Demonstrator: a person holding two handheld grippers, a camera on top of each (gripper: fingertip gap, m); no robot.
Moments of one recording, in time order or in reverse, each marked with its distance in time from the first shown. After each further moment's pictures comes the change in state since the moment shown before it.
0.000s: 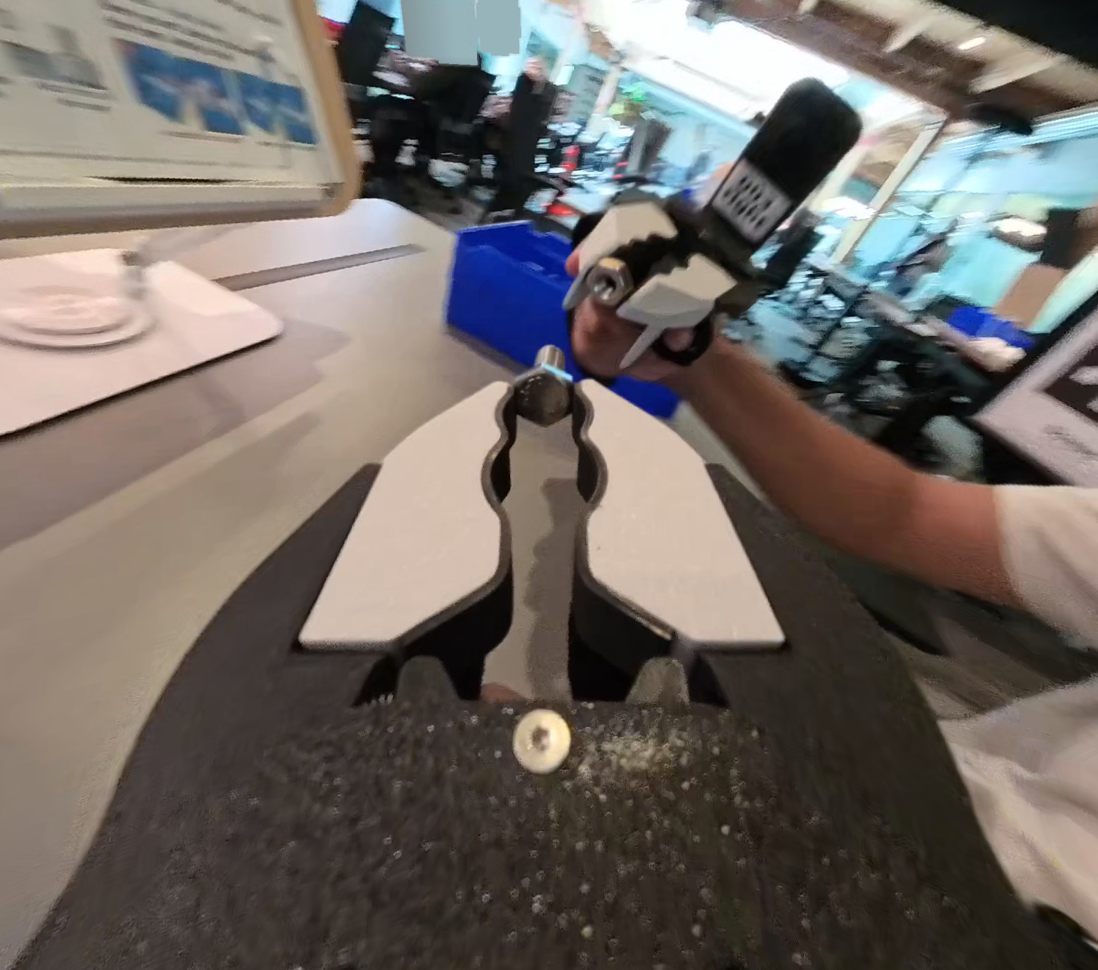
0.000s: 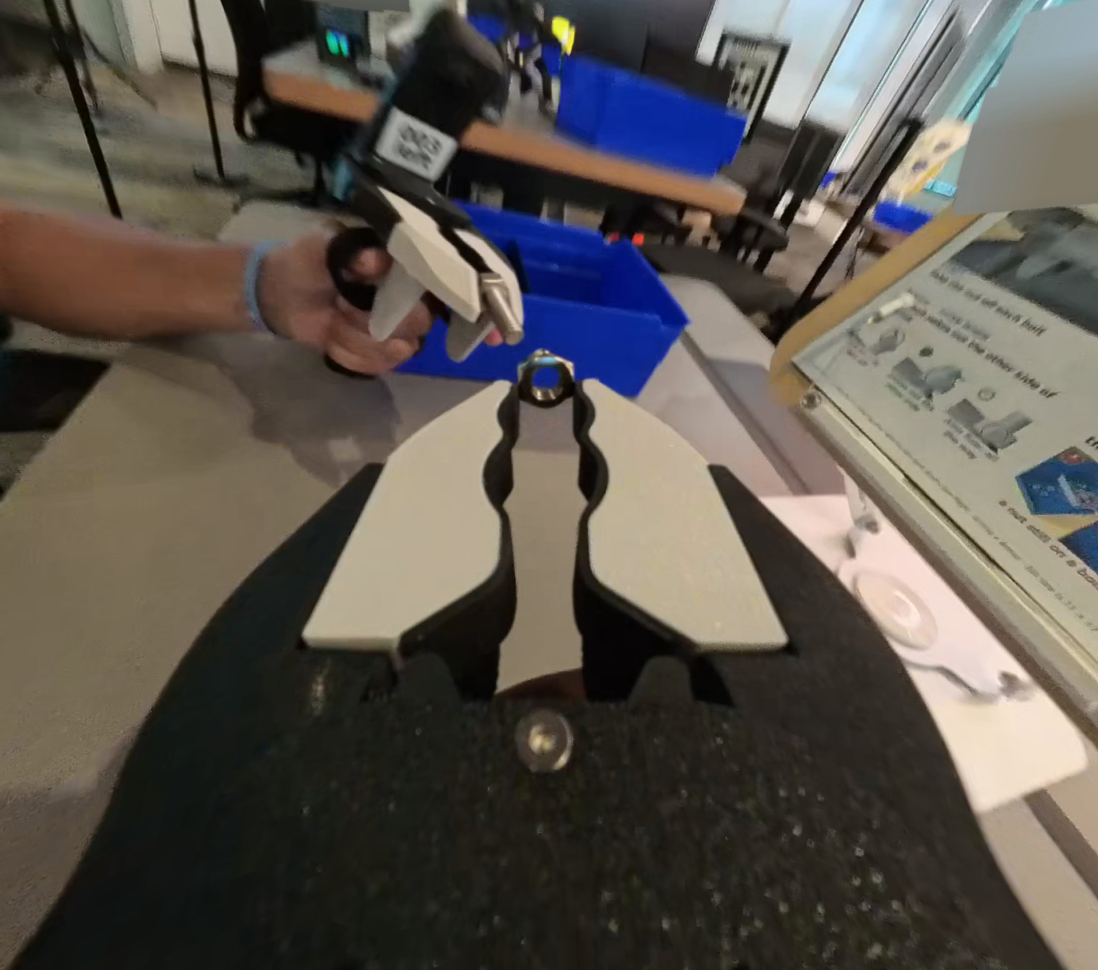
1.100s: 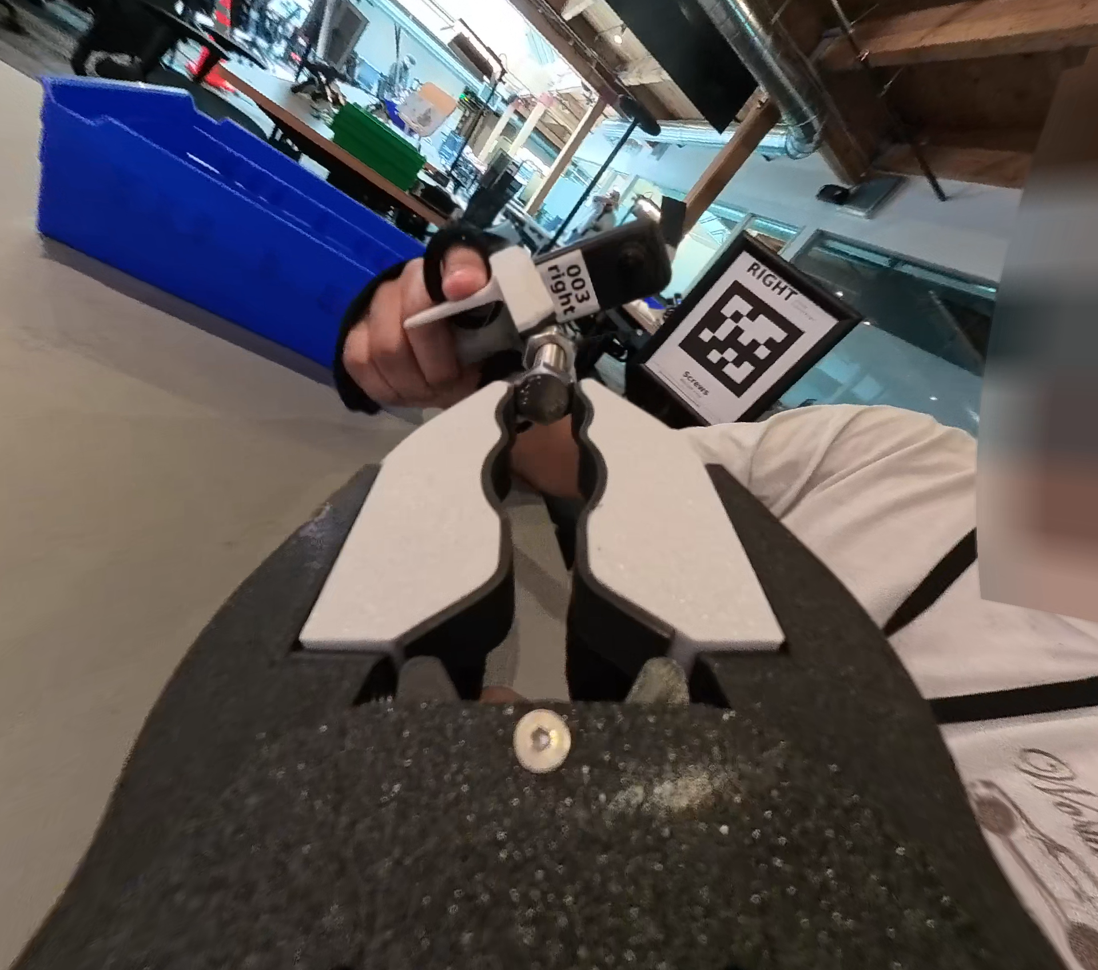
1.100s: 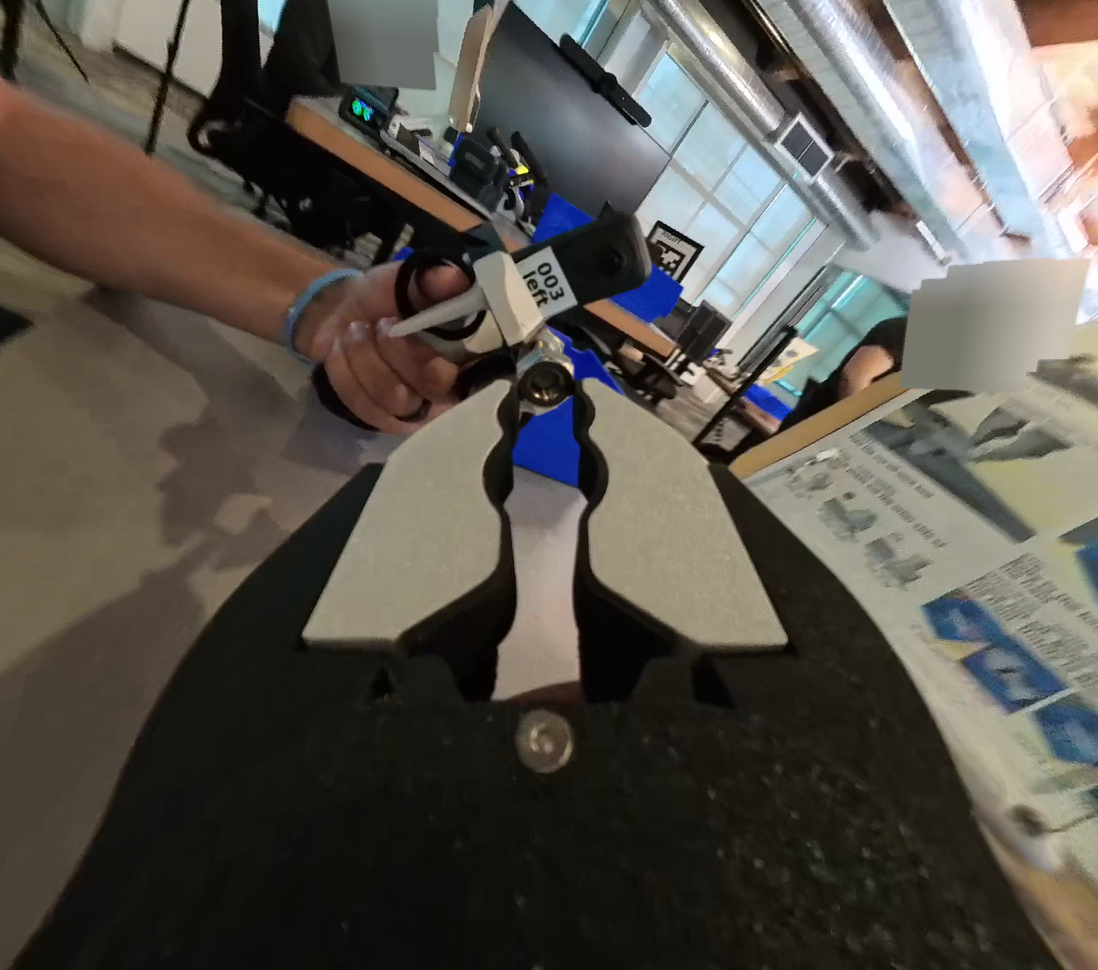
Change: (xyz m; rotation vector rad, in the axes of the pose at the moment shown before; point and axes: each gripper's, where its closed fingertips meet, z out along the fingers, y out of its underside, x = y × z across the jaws) left arm 0.061 0.010 0.028 -0.133 0.517 -0.278; right arm -0.047 -0.010 -0.004 0.205 0.086 -0.316
